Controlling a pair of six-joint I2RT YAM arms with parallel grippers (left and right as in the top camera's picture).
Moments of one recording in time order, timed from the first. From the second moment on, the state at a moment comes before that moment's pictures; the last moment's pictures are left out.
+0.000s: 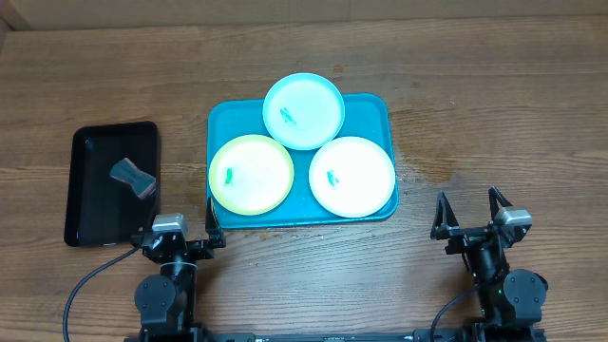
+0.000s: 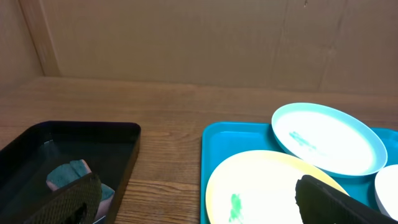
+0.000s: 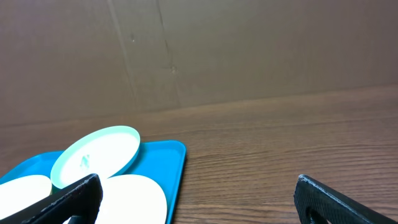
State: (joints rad) left arm 0.07 0.02 0.01 -0.08 0.00 -0.05; right arm 0.01 0.01 0.02 -0.03 -0.12 0.17
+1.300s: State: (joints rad) left arm 0.07 0.02 0.01 -0.08 0.00 -0.05; right arm 0.01 0.01 0.02 -0.03 -0.12 0.17
